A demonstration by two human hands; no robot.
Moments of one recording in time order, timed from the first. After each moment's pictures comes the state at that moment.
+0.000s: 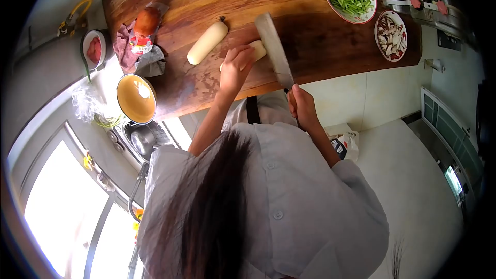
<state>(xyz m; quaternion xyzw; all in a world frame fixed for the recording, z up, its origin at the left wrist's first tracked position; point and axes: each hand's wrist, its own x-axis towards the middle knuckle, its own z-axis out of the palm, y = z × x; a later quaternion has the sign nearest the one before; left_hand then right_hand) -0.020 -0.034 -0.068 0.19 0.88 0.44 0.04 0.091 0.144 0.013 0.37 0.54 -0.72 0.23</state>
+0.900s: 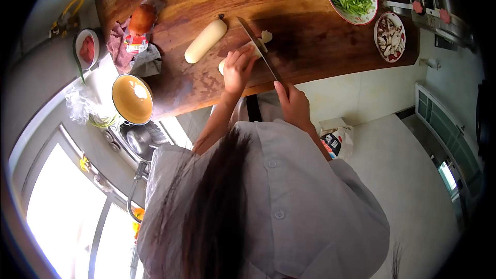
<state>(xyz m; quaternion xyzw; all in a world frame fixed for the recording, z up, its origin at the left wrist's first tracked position) -0.009 -0.025 -0.084 0.17 0.89 0.42 -0.04 0.059 0.114 0.032 0.30 0.82 -0.41 0.25</state>
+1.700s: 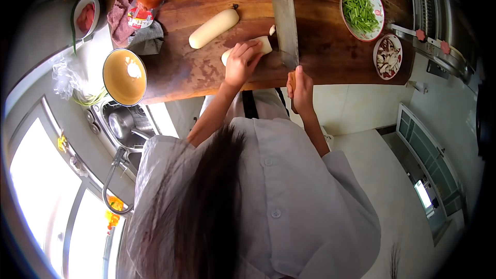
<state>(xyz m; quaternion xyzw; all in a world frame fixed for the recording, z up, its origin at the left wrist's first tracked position) -0.009 -0.031 -0.086 0.16 0.87 0.46 -0.05 0.050 0.129 -0.007 0.30 0.65 -0.69 0.13</state>
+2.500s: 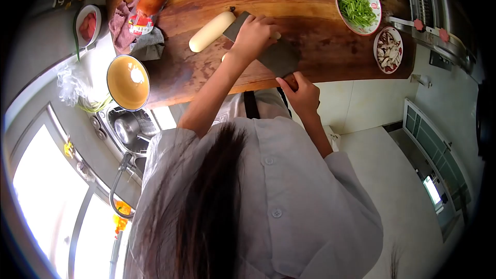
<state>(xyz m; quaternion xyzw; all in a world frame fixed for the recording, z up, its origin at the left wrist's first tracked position) -0.084 -0.006 -0.038 0.34 0.89 0.31 0.07 0.058 0.132 0.006 0.14 0.94 -0.31 0.08</state>
